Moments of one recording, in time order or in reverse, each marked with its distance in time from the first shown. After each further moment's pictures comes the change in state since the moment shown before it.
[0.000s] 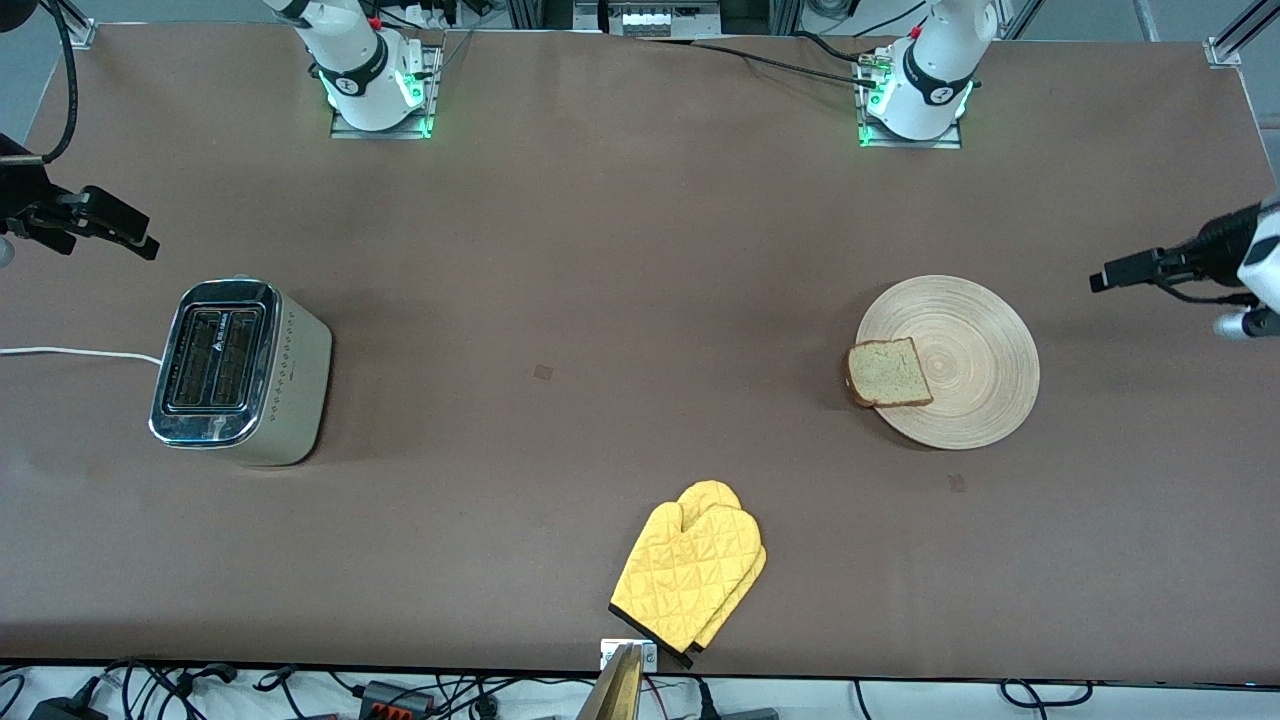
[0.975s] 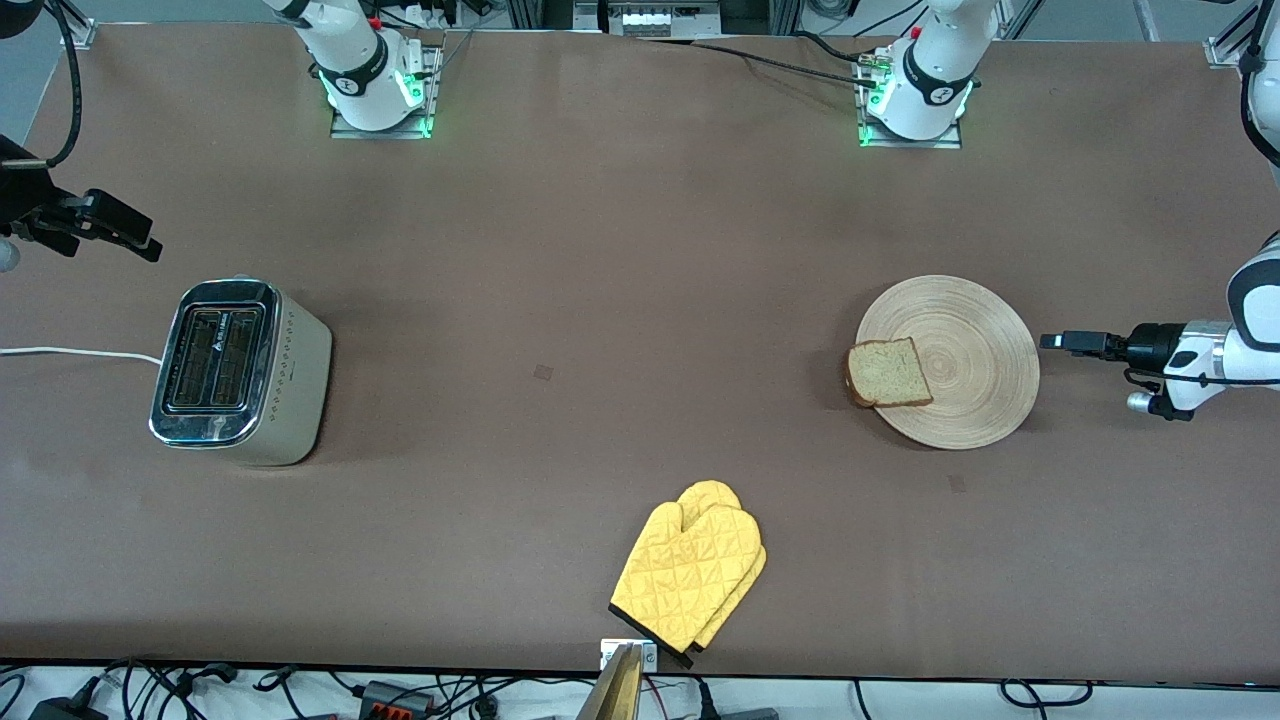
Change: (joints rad) left arm 0.191 0.468 -0.001 0.023 -0.141 0.119 0.467; right arm 0.000 0.006 0.001 0.000 0.000 0.000 0.000
